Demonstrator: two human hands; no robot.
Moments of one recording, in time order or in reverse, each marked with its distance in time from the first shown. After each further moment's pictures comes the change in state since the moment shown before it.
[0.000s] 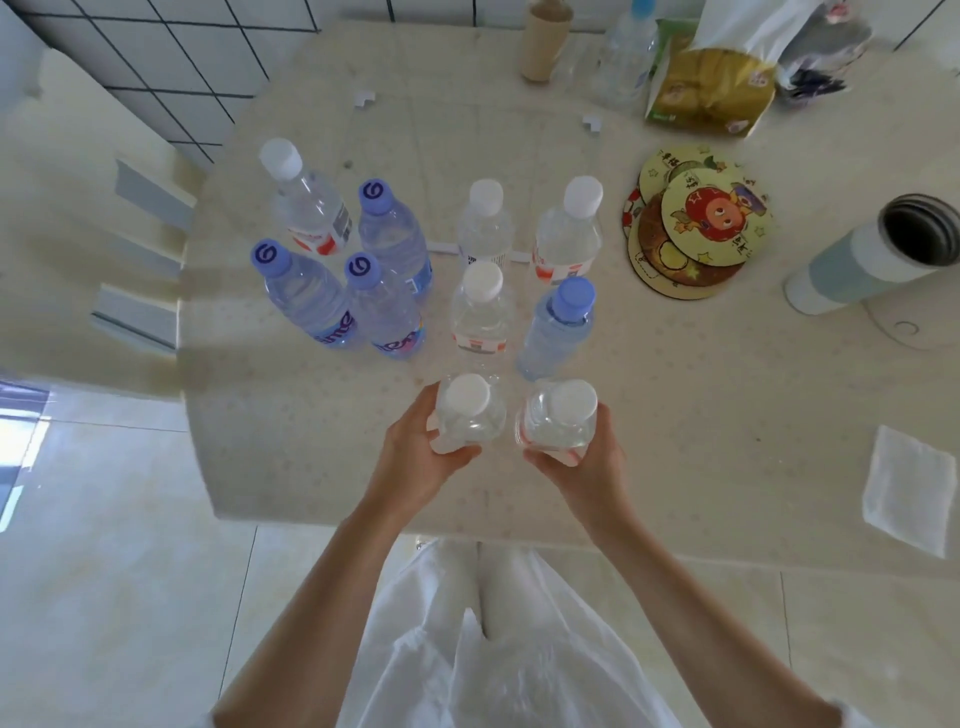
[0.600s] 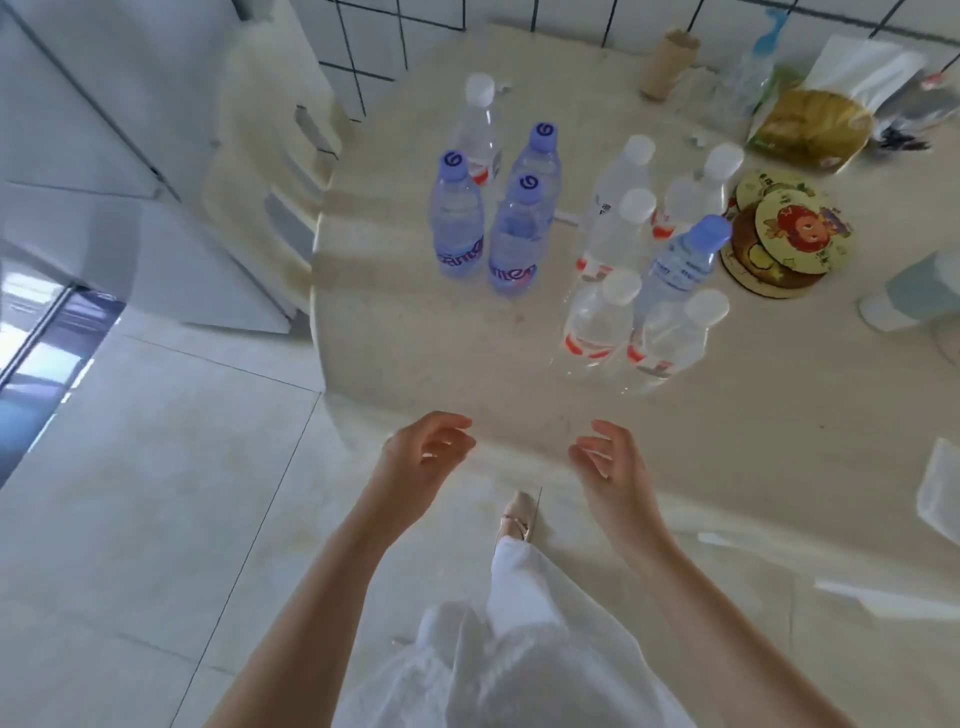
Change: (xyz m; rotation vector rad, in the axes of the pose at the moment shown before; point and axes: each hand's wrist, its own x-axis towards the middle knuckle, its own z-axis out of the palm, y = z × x) left_hand -0.147 -0.059 -0.077 -0.157 0.040 -0.107; right_hand -0.119 -0.003 0.047 -0.062 -0.142 0.017
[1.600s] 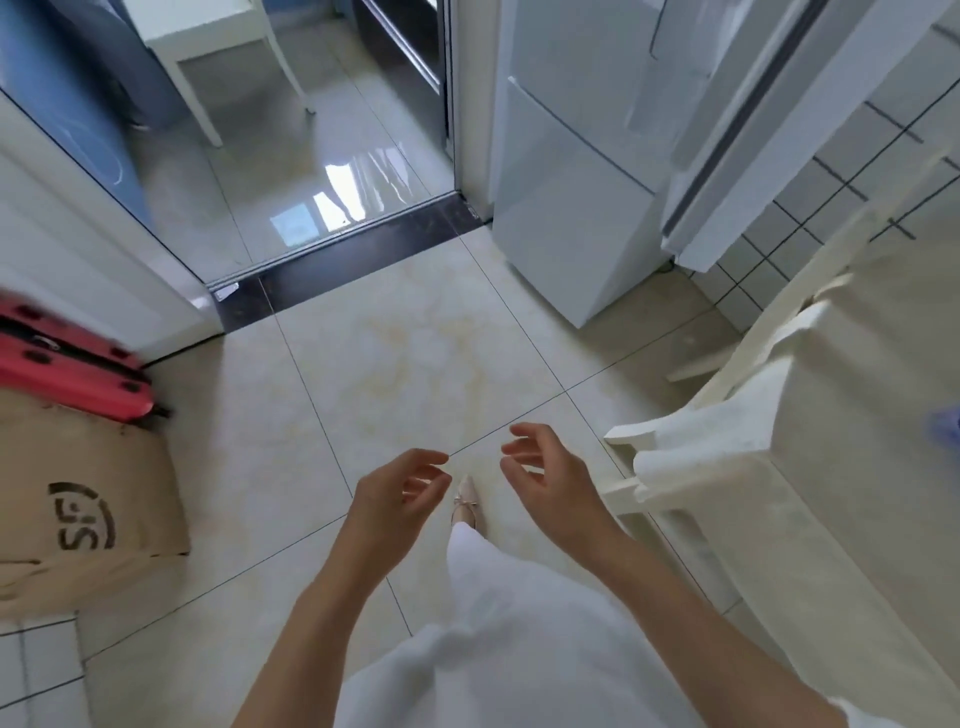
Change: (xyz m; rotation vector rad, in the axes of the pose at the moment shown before) left_hand -0.310 -0.236 -0.301 -0.177 0.766 -0.308; right_hand -0.255 -0.146 0.414 -0.369 -0.931 -0.472
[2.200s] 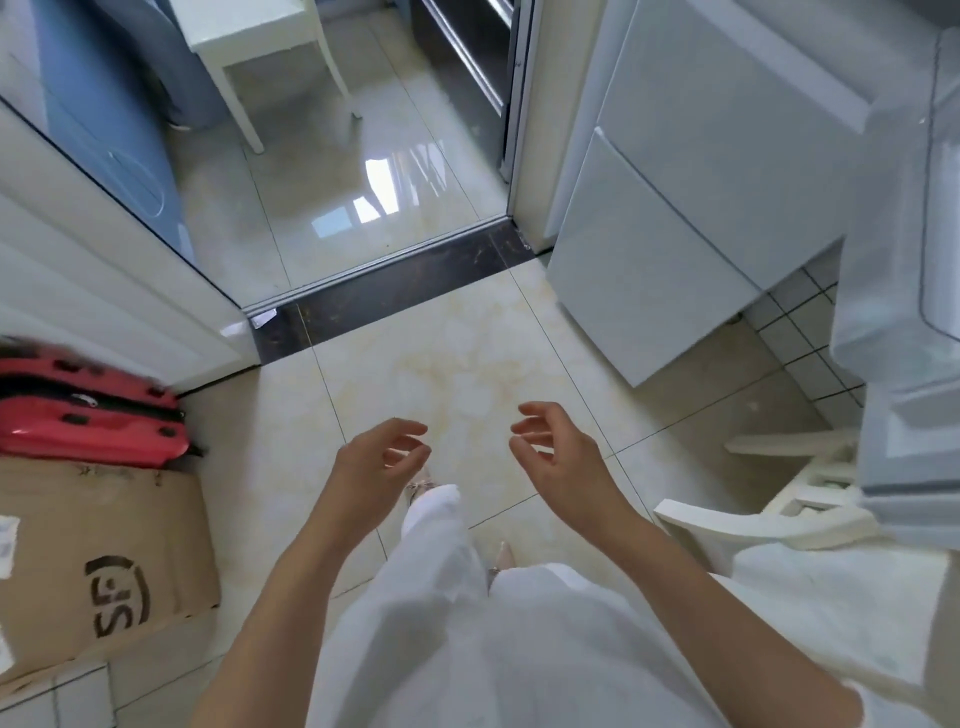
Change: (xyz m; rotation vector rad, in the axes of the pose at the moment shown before) left_hand 0.238 0.031 -0.168 0.027 0.066 -0.106; right_hand 0.241 -0.153 0.034 -0.072 -0.077 -0.020
